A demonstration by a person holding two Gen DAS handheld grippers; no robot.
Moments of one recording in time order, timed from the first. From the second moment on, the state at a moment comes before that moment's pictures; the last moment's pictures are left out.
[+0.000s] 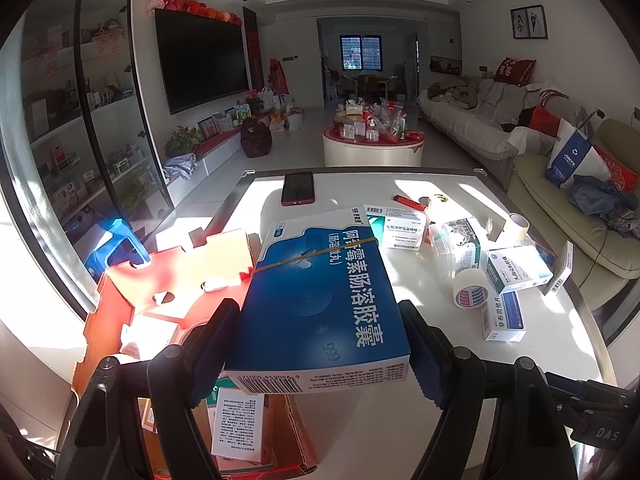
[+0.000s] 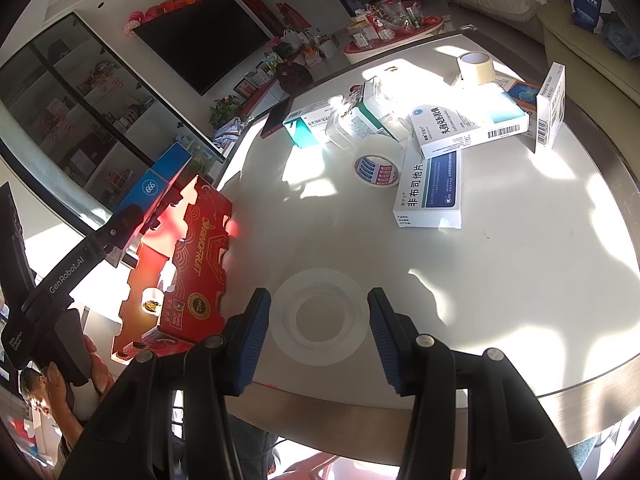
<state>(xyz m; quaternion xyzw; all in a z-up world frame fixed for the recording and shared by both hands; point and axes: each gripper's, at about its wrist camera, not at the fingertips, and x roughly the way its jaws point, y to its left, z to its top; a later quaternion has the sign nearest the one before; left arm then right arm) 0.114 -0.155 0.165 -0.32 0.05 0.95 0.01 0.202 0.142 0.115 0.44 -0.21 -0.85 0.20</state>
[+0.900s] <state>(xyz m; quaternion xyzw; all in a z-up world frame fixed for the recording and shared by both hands) 0.153 -0.298 0.118 -0.36 0.00 0.92 -0.17 0.190 -0.075 0.168 0.43 -0.12 -0.79 0.43</state>
